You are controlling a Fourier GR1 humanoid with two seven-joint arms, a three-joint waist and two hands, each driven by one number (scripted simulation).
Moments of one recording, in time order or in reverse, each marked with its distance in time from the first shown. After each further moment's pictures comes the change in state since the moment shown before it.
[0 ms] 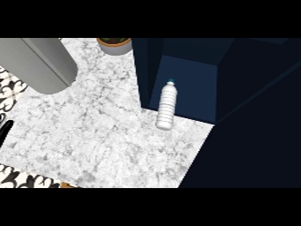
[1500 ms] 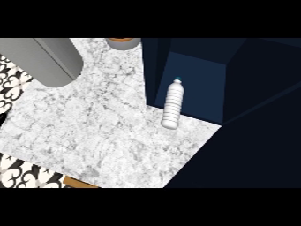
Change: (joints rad) left arm -0.048 0.028 0.033 0.034 0.030 -0.052 0.010; right arm -0.125 0.099 -0.041 0.063 -0.086 -0.016 0.113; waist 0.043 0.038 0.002
